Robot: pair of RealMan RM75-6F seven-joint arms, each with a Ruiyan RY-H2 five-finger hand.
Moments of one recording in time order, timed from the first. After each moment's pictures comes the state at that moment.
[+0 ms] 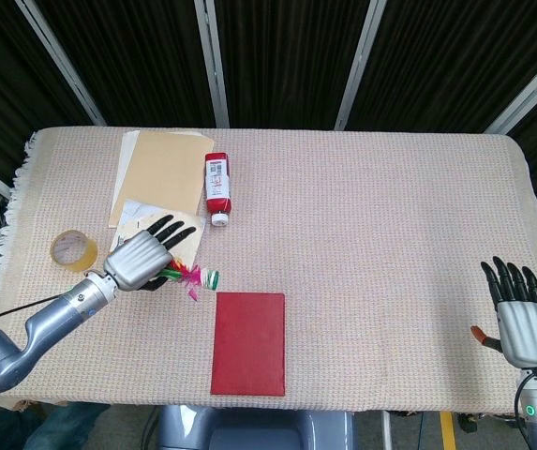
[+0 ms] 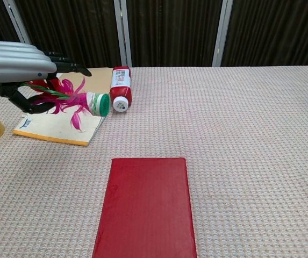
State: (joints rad) left arm -0.85 -1.13 0.02 -1.61 1.46 0.84 0.30; right arm 0.12 -1.18 0.08 -1.55 -1.45 1.46 -0.20
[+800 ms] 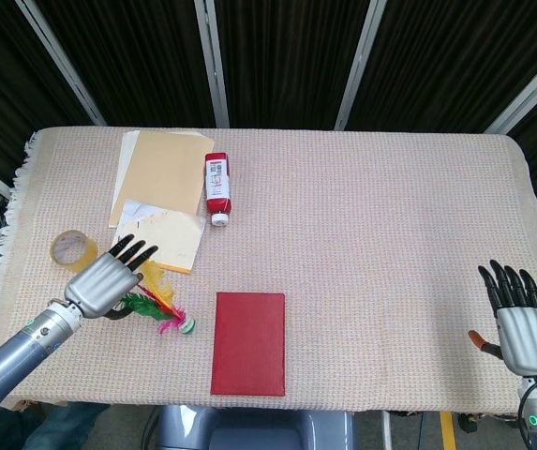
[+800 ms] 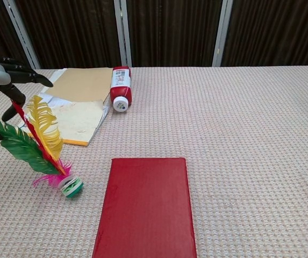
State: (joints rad) left arm -0.75 -0.95 0.08 -1.90 1.35 0.89 0.57; right arm 0.09 -1.16 0.06 -1.57 -1.51 1.50 -0.16
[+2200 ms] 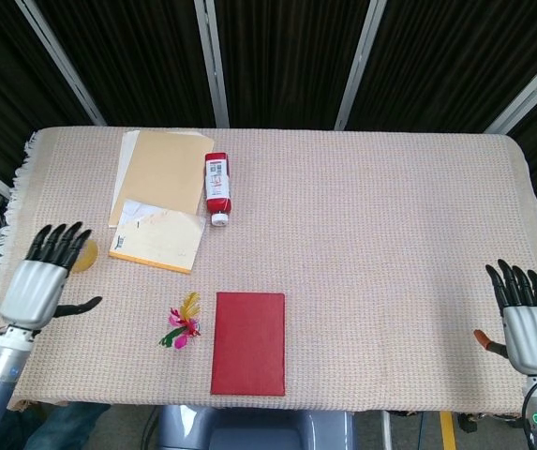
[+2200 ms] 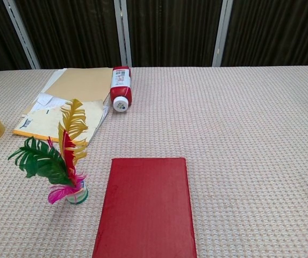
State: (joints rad) left arm -0.33 -1.19 0.02 -1.68 1.42 1.50 0.32; right arm 0.09 -1.16 0.08 -1.58 -1.47 1.48 -0.18
